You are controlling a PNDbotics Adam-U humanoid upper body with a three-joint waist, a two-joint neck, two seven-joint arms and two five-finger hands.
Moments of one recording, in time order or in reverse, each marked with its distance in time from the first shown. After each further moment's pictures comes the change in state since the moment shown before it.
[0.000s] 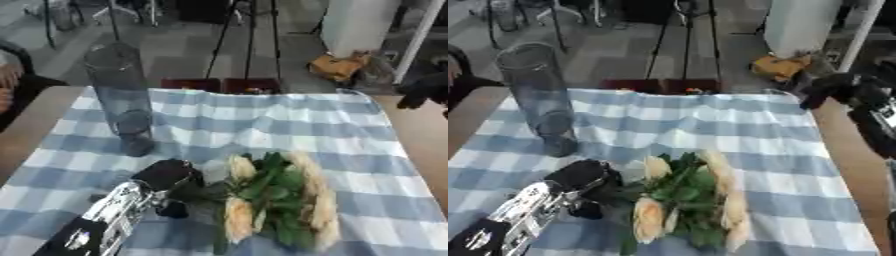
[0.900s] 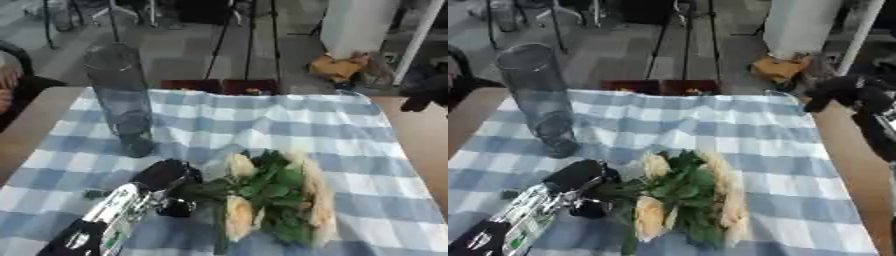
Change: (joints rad) left arm 0.014 0.005 0.015 -0.005 0.096 0.018 0.039; right arm 0.009 0.000 -0.006 0.000 0.001 -0.006 -0.006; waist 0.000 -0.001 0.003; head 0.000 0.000
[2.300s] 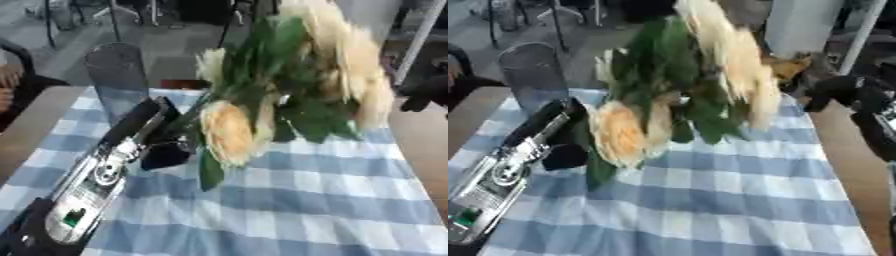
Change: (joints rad) left arm -0.013 0.084 0.124 -0.446 0.533 0.235 0.099; right arm 0.000 0.000 0.000 0.000 0.000 0.005 -0.020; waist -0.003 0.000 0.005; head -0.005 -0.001
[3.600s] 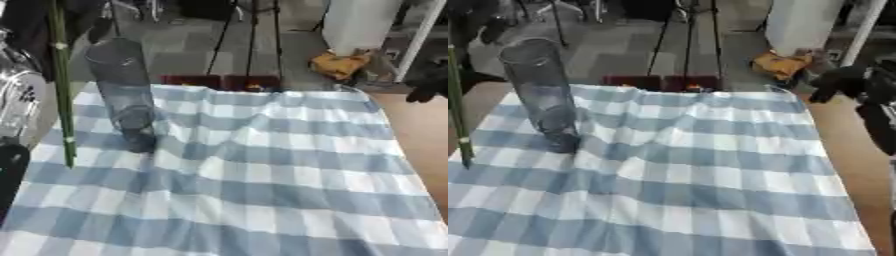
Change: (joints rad) left arm -0.132 0.144 0.206 -0.216 0.825 0.120 0.323; right arm -0.001 0.000 0.000 -0.001 -0.006 0.006 -0.038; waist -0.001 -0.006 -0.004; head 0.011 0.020
